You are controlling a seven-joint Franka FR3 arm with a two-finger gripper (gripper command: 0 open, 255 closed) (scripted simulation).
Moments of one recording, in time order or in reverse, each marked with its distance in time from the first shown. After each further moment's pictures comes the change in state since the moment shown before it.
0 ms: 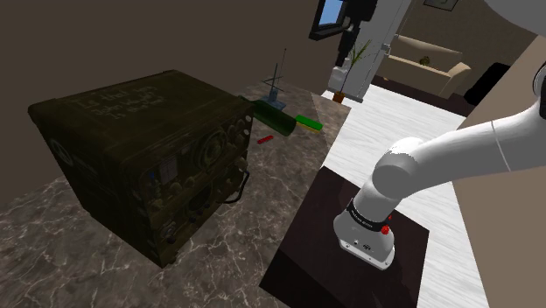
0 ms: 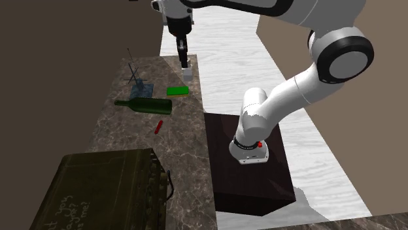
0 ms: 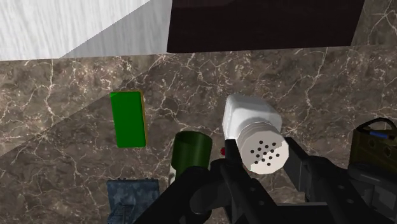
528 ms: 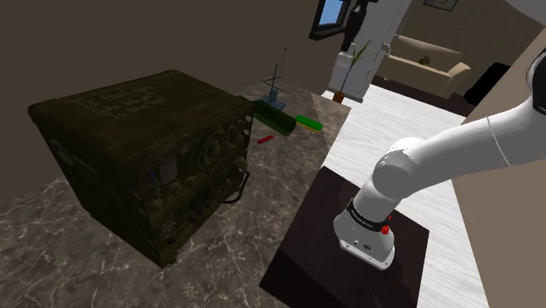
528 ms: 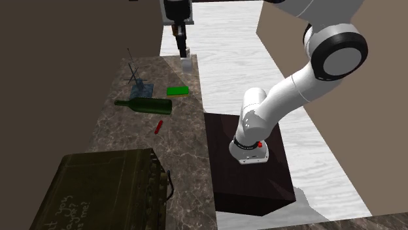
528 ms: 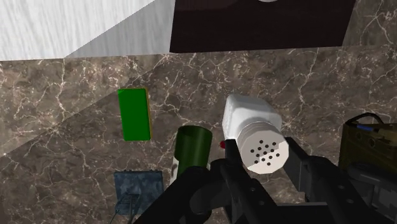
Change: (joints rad) arm 0.004 0.057 0.002 0.157 0.005 -0.100 -0.006
